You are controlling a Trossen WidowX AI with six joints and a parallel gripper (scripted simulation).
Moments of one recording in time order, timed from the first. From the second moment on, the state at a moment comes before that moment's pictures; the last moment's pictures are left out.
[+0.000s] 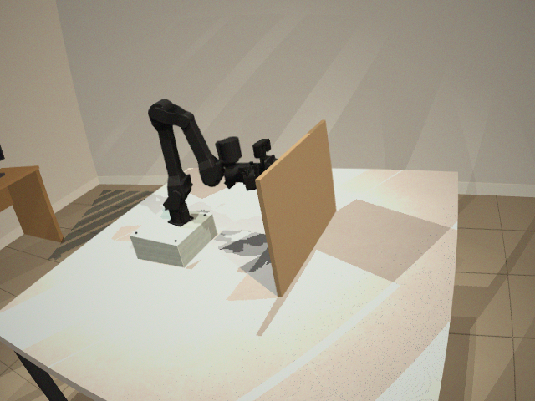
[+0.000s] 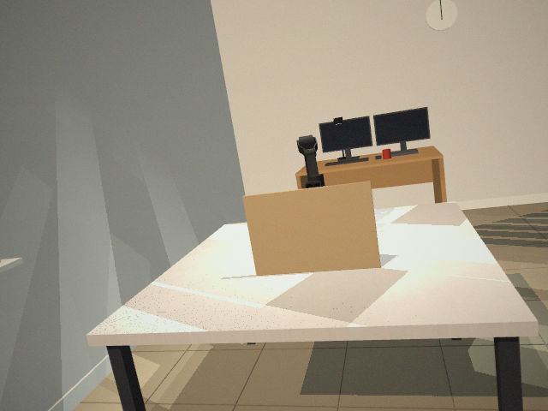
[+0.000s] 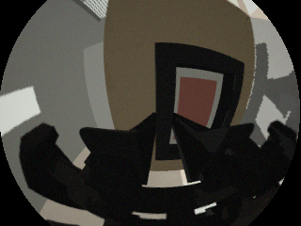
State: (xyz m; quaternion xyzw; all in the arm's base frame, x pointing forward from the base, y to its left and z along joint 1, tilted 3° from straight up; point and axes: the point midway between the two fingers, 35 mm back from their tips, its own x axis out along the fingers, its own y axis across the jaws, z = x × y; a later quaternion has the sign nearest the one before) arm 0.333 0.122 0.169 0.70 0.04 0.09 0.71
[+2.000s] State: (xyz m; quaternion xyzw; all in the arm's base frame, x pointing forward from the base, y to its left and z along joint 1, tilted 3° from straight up) arm 0.221 0.102 0.272 0.66 0.04 0.10 0.75
